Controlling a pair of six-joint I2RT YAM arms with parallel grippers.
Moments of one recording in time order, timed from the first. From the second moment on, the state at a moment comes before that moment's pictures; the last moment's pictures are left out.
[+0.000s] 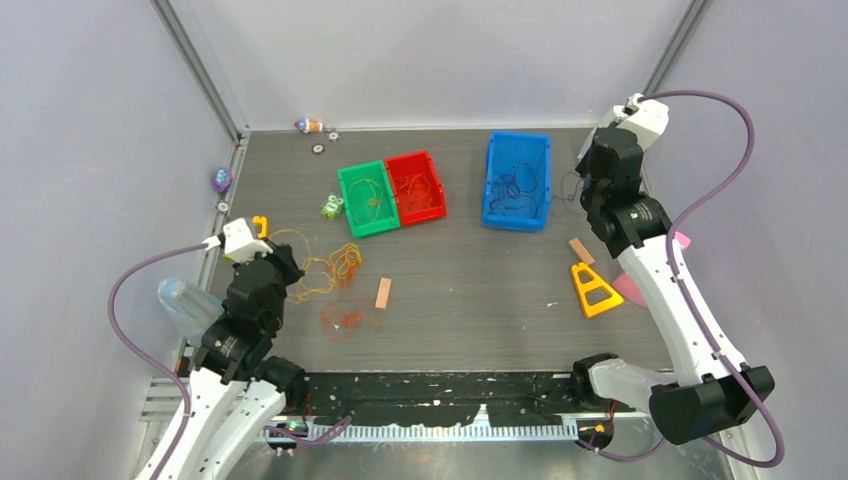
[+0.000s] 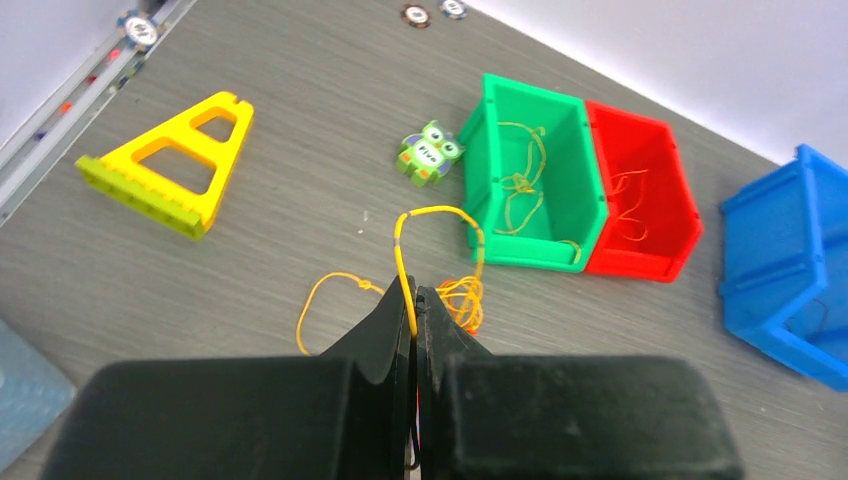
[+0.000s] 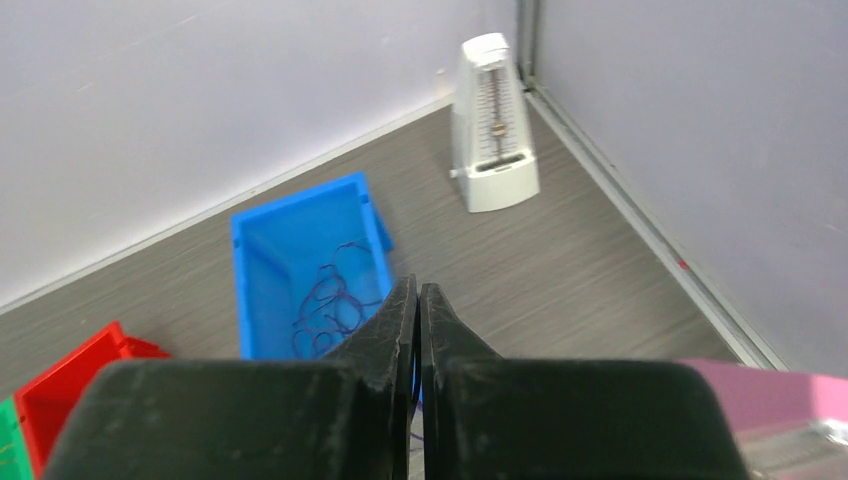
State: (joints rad) left arm -0.40 0.44 0.62 -0.46 -0.58 -0.50; right arm 0.26 1.14 1.27 -0.39 0.69 0.35
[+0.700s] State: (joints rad) left arm -0.40 0.59 0.80 -0.47 -0.46 -0.45; right arm 0.26 1.75 1.57 -0.32 0.47 0.26
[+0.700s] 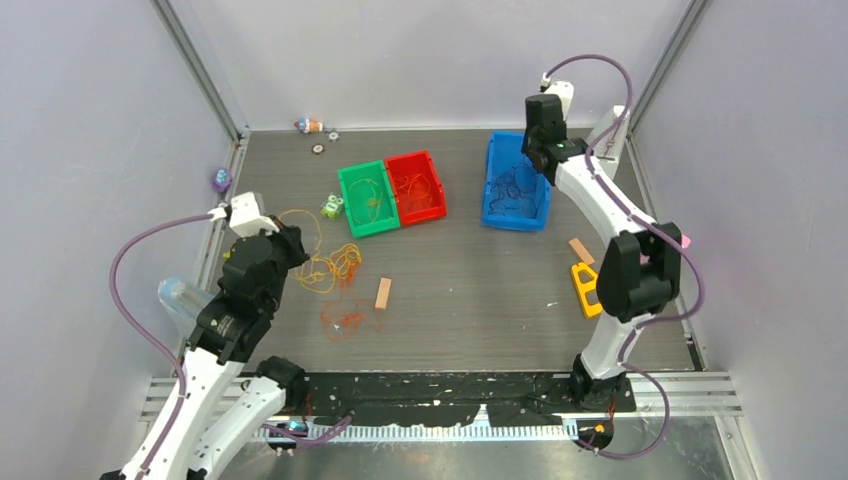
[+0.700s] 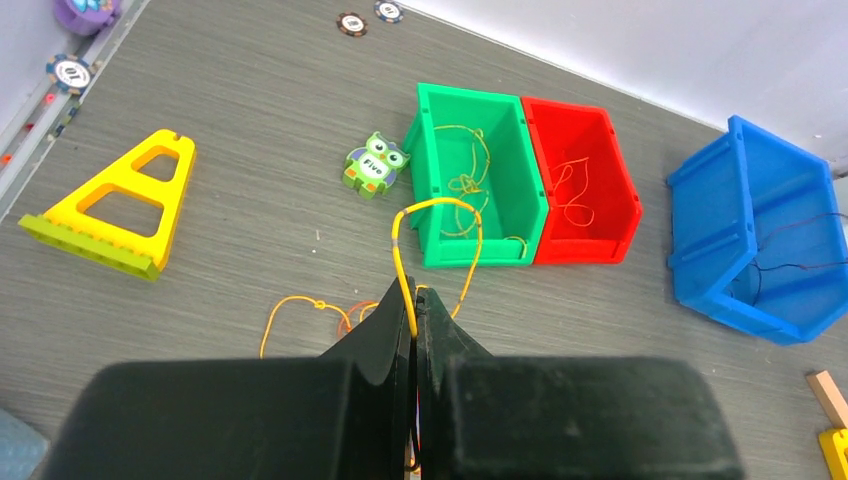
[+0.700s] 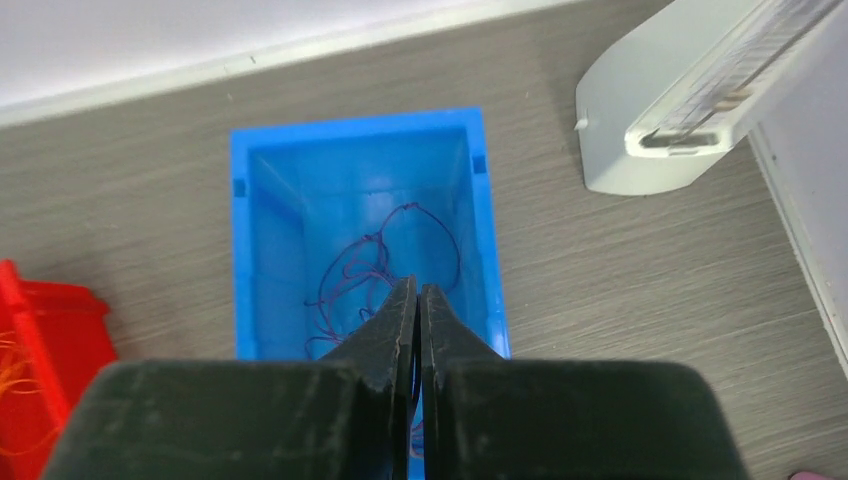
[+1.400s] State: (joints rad) left arm -0.40 1.27 1.10 -0.29 -0.16 -0.52; right arm 0.26 1.42 1.30 -0.36 0.16 0.25
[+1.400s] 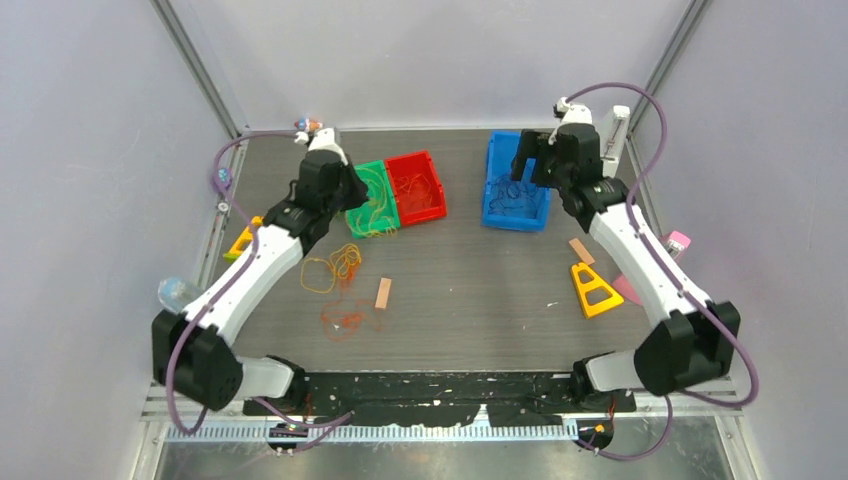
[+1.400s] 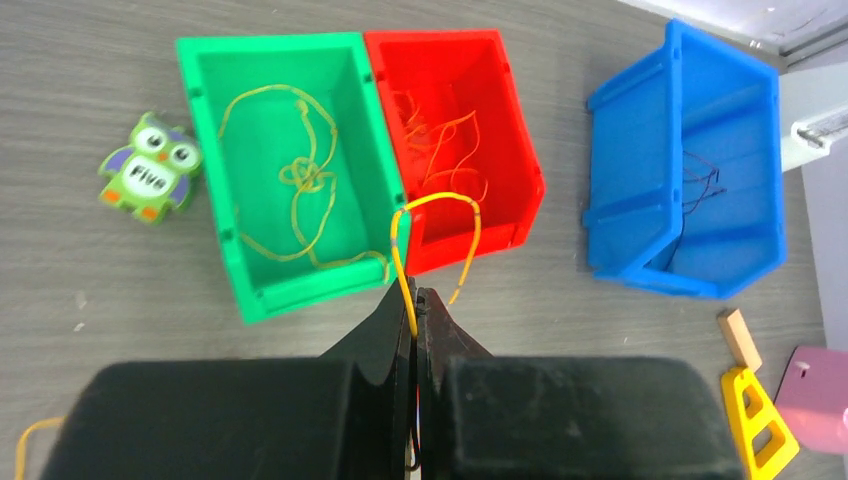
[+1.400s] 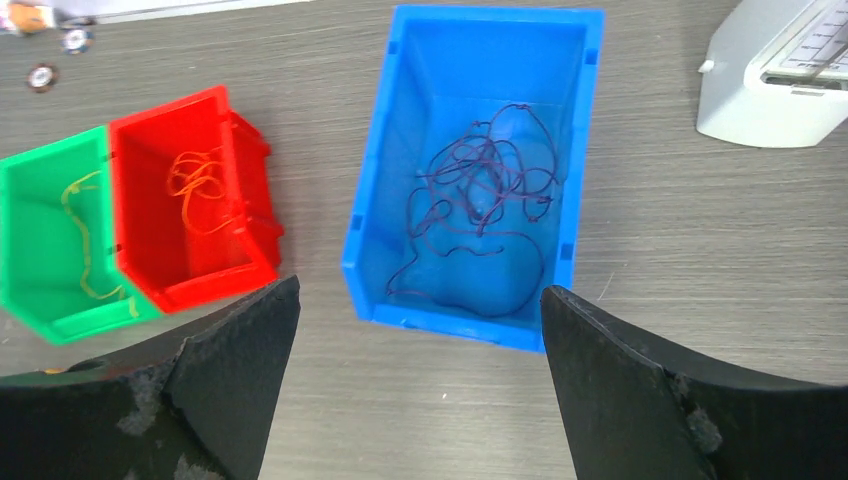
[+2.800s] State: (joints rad) left arm -0.35 1.89 1.55 -0.30 -0.44 -0.28; right arm 0.27 1.21 1.04 -0.19 0.03 0.32
